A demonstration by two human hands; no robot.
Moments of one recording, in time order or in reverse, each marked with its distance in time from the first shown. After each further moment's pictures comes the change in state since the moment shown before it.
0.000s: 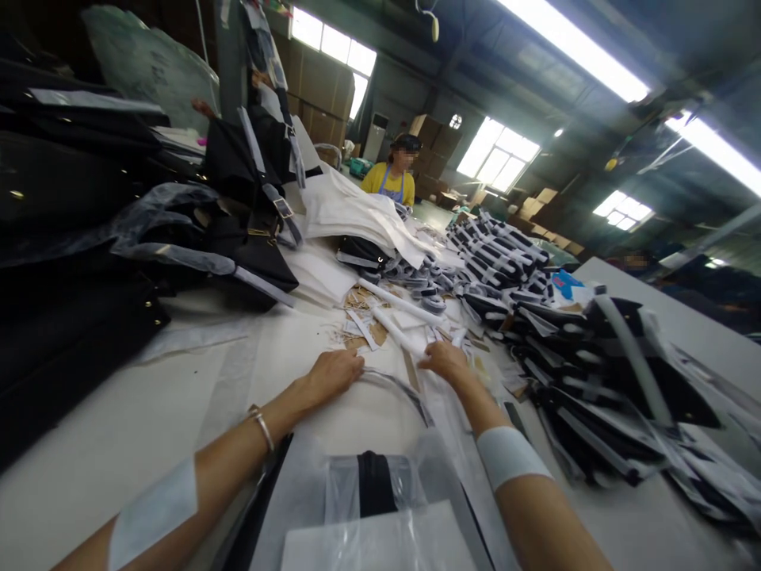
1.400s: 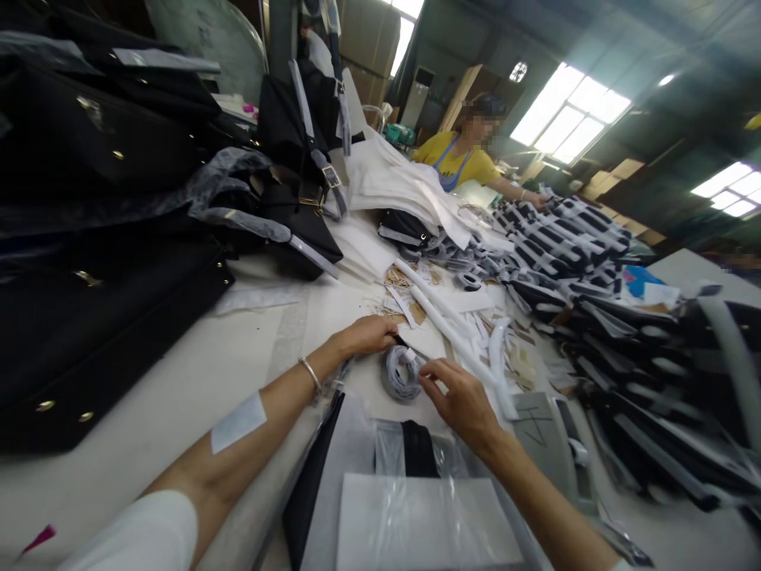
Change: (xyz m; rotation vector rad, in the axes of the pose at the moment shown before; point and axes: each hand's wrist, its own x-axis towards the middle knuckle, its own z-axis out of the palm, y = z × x) left_hand 0.008 -0.035 -0.001 -0.449 -0.027 0.095; right_hand -0.130 -0.064 0.019 0.331 0.166 -0.692
